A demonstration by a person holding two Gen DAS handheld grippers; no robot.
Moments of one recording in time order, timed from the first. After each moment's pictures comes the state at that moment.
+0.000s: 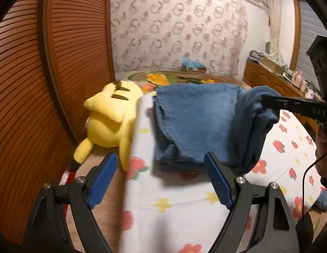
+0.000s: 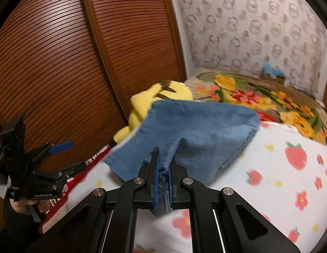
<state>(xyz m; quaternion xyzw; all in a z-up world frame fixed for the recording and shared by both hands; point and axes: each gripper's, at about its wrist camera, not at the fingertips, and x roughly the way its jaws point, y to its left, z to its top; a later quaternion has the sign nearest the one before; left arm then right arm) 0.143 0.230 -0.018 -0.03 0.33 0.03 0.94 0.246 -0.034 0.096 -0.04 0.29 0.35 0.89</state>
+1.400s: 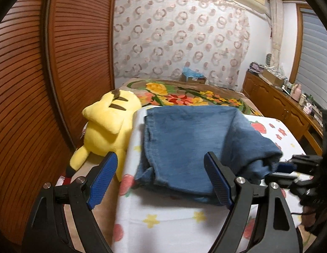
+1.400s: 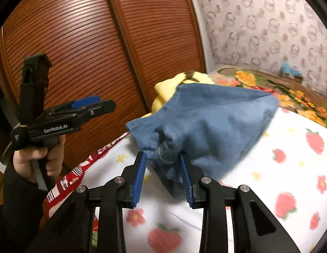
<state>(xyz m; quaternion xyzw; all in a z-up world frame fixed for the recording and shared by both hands) 0.157 0.211 0.006 -0.05 0.30 0.02 0.95 0.230 -0.050 0.042 -0.04 0.29 0.40 0.87</state>
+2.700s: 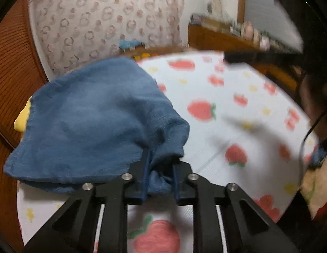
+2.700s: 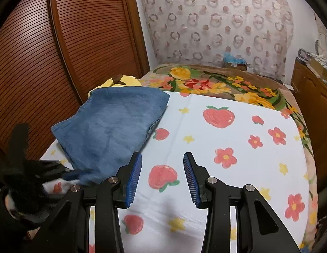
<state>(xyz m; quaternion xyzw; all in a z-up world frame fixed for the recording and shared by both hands) 0.180 0.022 -0.055 0.05 0.37 -0.14 0.91 0.247 -0.146 0.059 -0.03 0.31 0.24 0.92</state>
